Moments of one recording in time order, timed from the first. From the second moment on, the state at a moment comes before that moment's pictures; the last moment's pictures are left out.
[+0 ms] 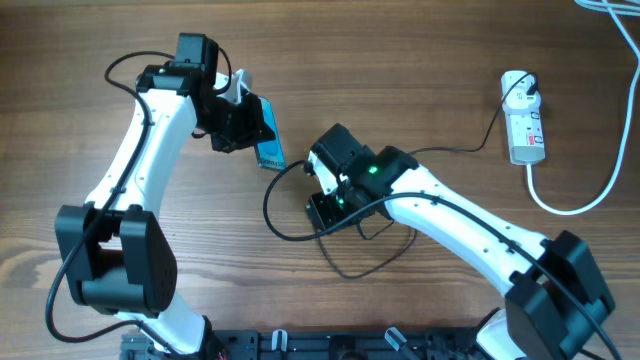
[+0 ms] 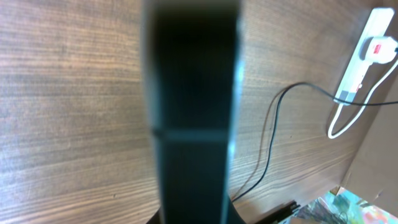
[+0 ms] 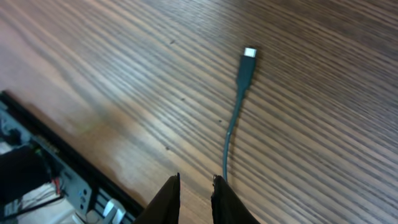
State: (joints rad) left arm -0.11 1.81 1.48 -1.04 0.54 -0.34; right arm 0.76 1.69 1.20 -0.83 -0.35 0.36
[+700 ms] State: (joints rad) left arm -0.06 1.83 1.48 -1.01 0.49 -0.50; right arm 0.86 1.91 1.20 -0.72 -0.15 0.54
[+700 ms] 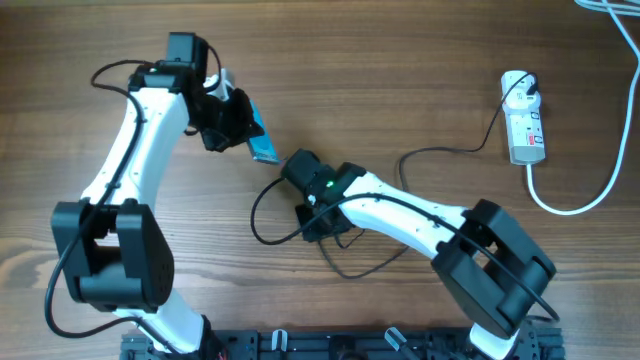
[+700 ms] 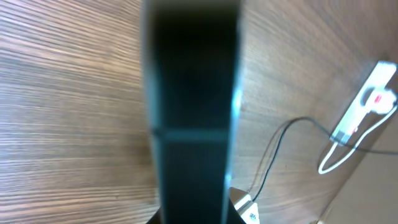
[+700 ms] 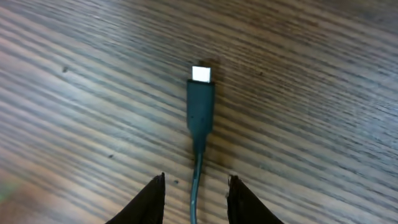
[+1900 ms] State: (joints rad) left arm 0.01 1.83 1.48 -1.00 0.49 -0.52; right arm 0.86 1.95 1.20 -0.60 0.01 0.63
